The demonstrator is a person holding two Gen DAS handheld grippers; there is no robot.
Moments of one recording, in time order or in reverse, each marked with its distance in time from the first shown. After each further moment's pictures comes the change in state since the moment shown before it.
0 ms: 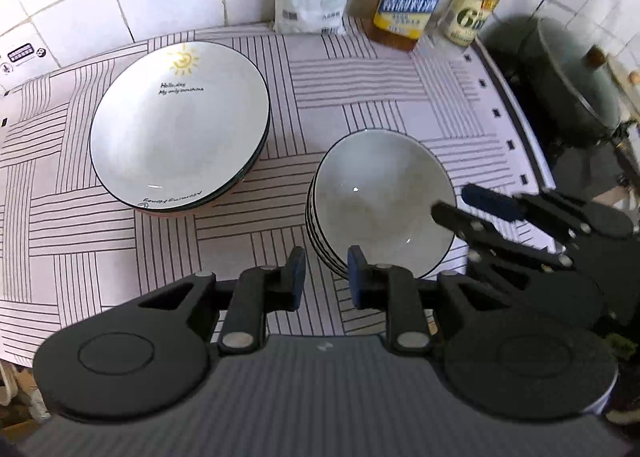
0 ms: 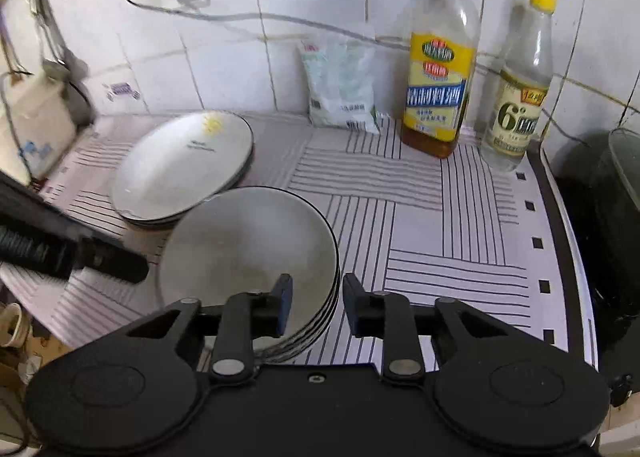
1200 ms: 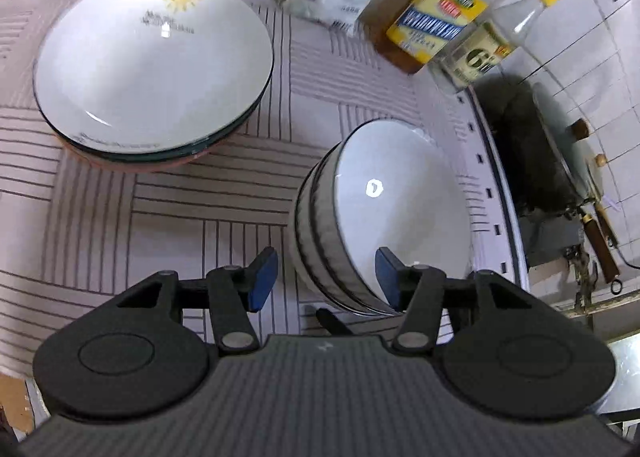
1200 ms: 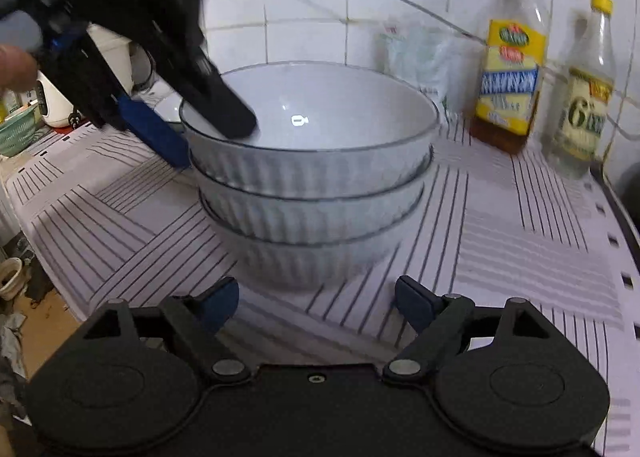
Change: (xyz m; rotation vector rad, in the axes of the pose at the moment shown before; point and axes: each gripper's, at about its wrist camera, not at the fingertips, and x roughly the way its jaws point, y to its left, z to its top) left arm 0.076 0.042 -0.024 -0.228 -0.084 -0.238; right arm 0.070 0.014 -0.099 -0.216 -0.199 0.100
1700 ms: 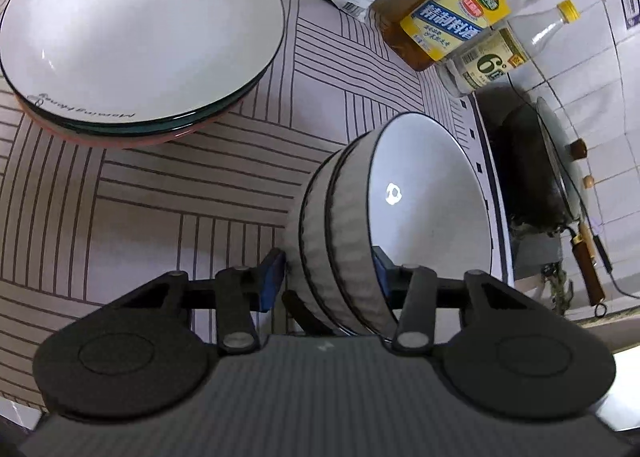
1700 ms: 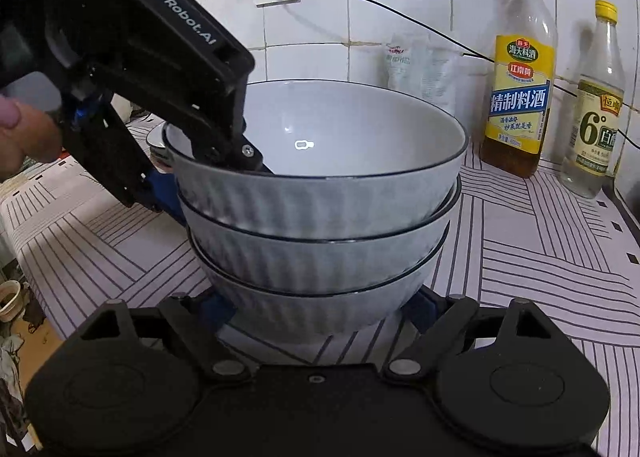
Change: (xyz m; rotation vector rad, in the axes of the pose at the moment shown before) left arm 0.019 0.014 0.008 -0.103 0.019 -0.096; right arm 0.019 0.003 0.004 0.023 -0.080 0.006
